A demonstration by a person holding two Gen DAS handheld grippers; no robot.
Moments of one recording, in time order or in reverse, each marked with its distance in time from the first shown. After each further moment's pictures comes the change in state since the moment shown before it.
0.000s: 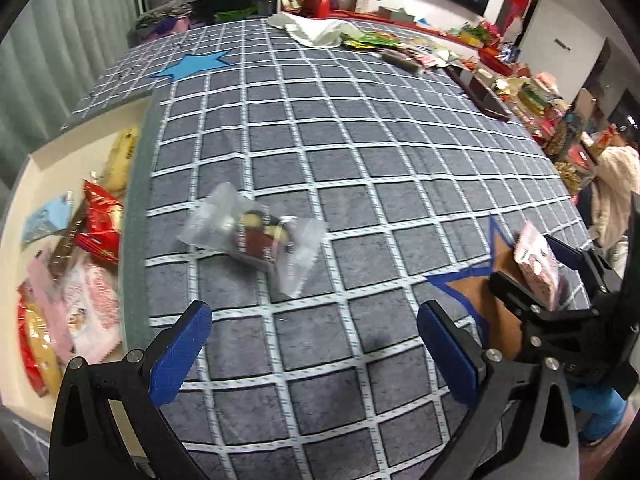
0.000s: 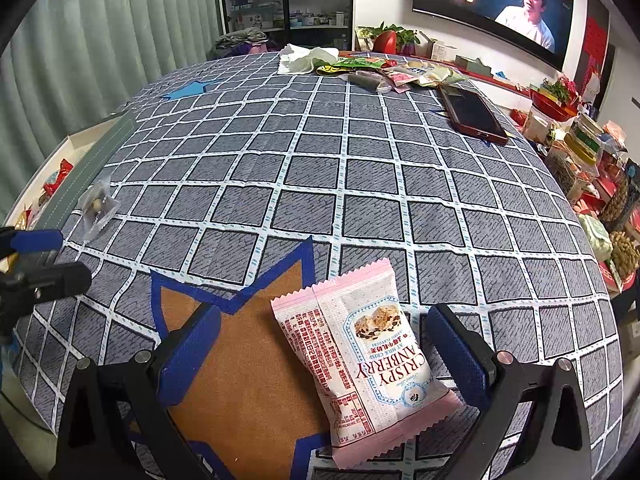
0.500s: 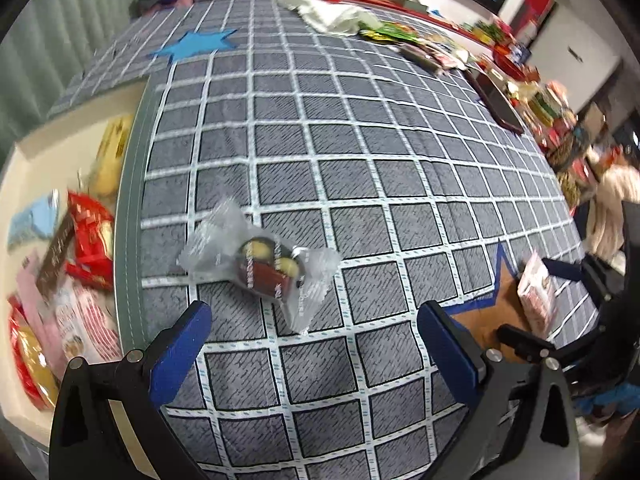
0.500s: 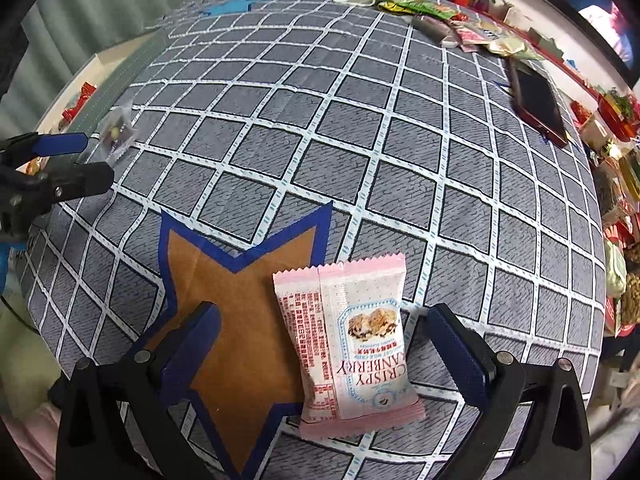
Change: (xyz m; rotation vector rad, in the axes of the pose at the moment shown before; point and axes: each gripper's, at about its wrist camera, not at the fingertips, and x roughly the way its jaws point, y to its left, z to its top) left arm 0.014 0.022 0.026 -0.081 0.094 -0.062; right arm 0.016 0.001 0.035 -0.206 0.323 0.107
